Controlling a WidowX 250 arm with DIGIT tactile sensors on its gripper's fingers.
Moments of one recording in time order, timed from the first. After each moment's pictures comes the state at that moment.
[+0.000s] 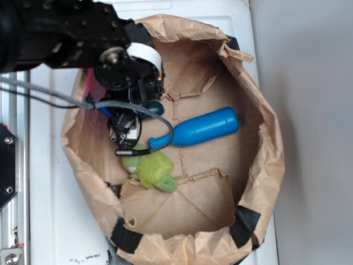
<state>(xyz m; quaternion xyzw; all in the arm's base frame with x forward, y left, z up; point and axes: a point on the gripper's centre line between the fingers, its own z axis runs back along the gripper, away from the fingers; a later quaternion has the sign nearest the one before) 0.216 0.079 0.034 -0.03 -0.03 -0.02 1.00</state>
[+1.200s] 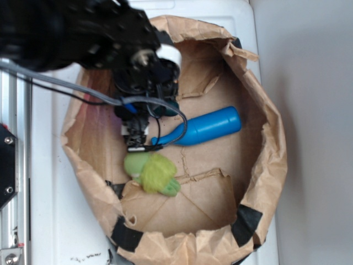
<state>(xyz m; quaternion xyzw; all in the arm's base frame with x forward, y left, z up) 0.229 0.065 0.070 -0.05 -0.02 0.00 1.00</state>
